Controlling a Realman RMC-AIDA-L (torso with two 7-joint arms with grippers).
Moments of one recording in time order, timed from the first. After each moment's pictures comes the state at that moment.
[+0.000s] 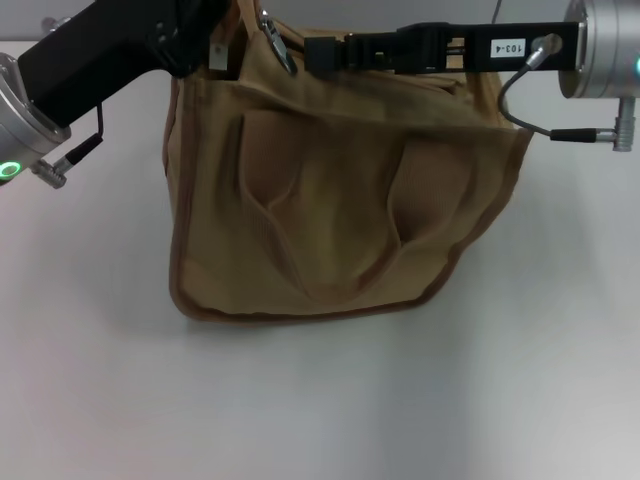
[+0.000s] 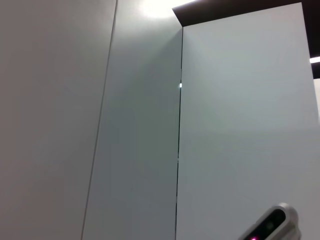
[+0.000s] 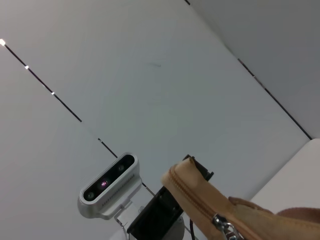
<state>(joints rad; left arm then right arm) -0.54 -2.08 0.84 0.51 1.23 1.71 -1.09 0.80 1.98 -1.14 -0.60 -1.46 -1.56 2.06</state>
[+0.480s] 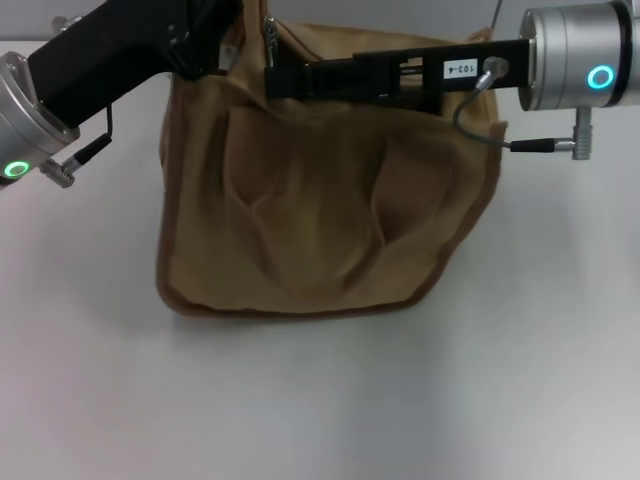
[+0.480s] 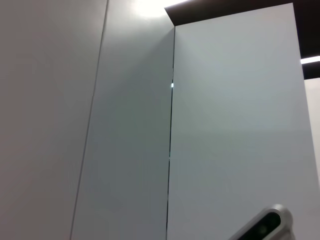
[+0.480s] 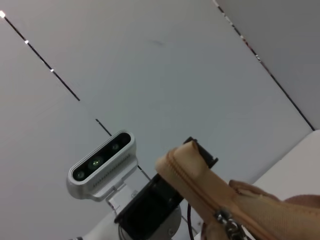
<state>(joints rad) -0.54 -2.08 0.88 0.52 1.21 1.71 -1.09 0.83 2.02 -1.14 -0.60 -1.52 -1.52 2.01</state>
